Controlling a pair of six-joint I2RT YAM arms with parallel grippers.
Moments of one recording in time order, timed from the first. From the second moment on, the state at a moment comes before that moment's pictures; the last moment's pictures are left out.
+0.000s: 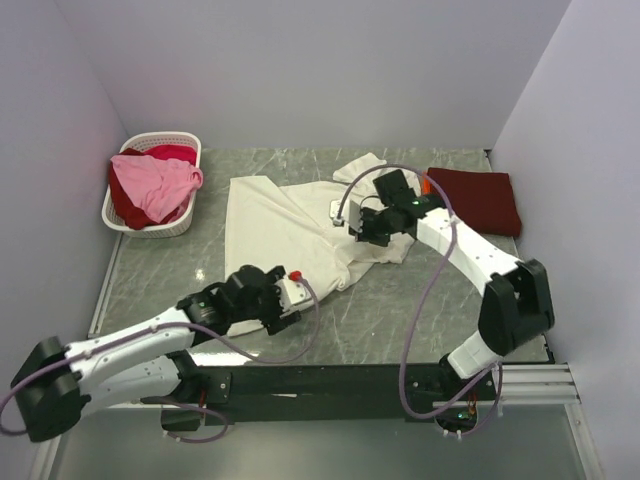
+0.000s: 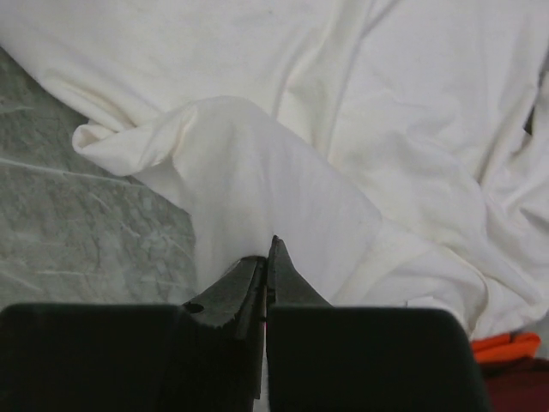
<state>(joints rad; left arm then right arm) -0.90 0.92 0.50 -0.16 0.11 0.33 0.45 1.57 1.24 -0.68 -0.39 -1.00</state>
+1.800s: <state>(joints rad) -0.33 1.34 1.59 -0.11 -0.04 0.25 0.12 1.55 2.16 -0.55 -0.20 -0.45</state>
